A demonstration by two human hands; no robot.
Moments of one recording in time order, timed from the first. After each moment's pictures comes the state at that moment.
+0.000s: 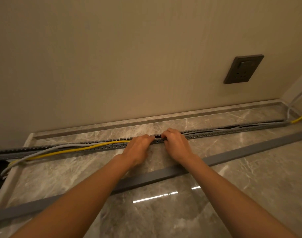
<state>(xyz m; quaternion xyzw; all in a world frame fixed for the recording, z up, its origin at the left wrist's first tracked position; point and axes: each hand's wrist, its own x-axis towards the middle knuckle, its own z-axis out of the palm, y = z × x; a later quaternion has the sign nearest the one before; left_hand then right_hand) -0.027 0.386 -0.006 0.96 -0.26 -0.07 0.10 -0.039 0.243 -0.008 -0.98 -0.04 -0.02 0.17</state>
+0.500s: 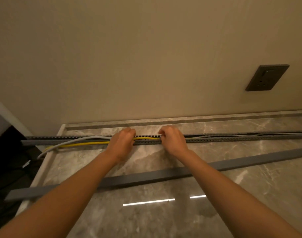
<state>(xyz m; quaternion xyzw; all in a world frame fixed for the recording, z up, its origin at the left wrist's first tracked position) -0.033 0.487 0.006 0.99 -0.12 0.01 0.10 -0.032 0.313 0.009 -0.97 -0.04 -0.01 0.23</state>
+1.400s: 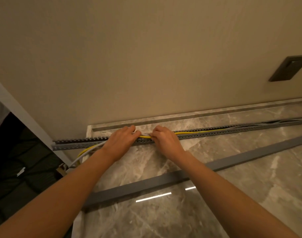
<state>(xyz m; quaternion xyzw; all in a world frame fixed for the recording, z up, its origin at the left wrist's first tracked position) -0.013 0.626 0.000 0.93 -0.35 0.10 -0.07 -0.036 0.457 -0.009 -0.97 -0.13 -0.07 0.17</state>
